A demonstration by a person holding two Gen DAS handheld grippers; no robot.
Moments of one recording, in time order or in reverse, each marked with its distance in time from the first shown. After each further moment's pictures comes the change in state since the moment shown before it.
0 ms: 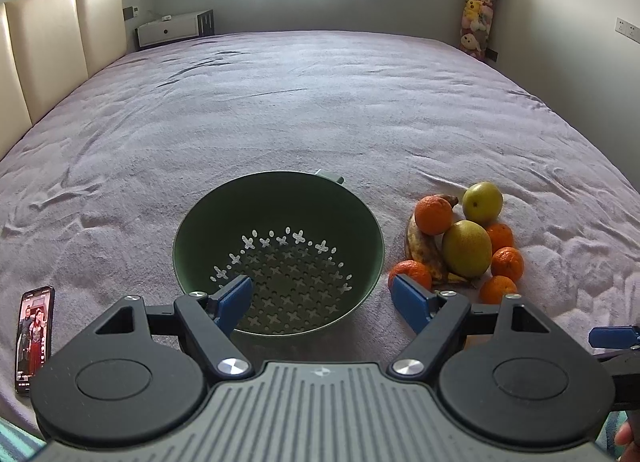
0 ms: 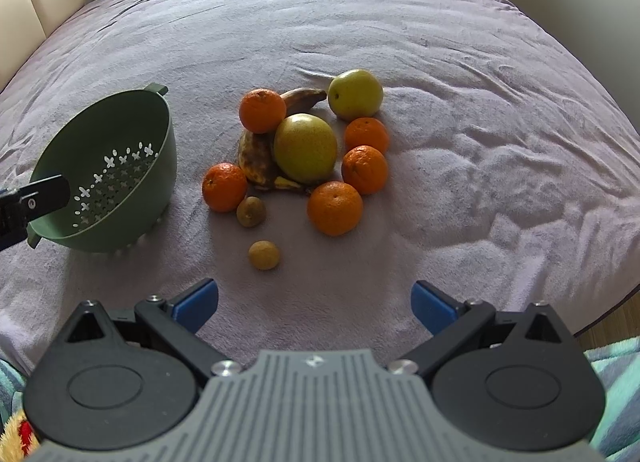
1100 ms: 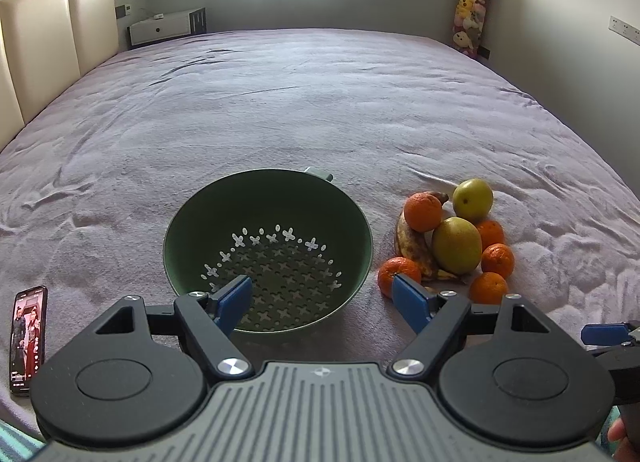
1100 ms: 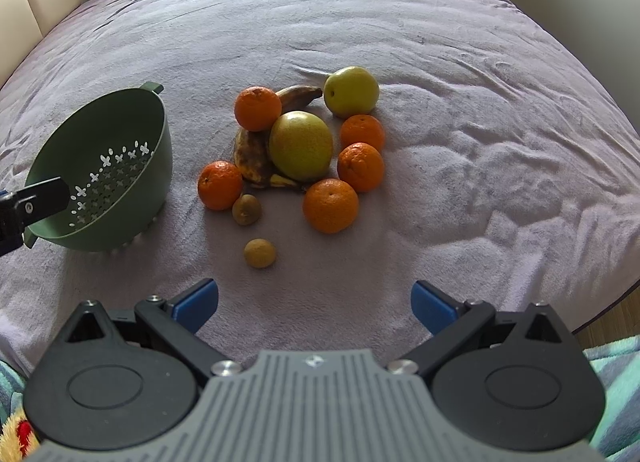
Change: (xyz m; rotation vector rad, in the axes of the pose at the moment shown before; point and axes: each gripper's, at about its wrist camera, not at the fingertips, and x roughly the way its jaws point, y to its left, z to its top) left arm -0.001 -0.006 0.000 0.005 0.009 -0.022; right arm 0.001 -0.001 0.000 0.005 0.010 -0.007
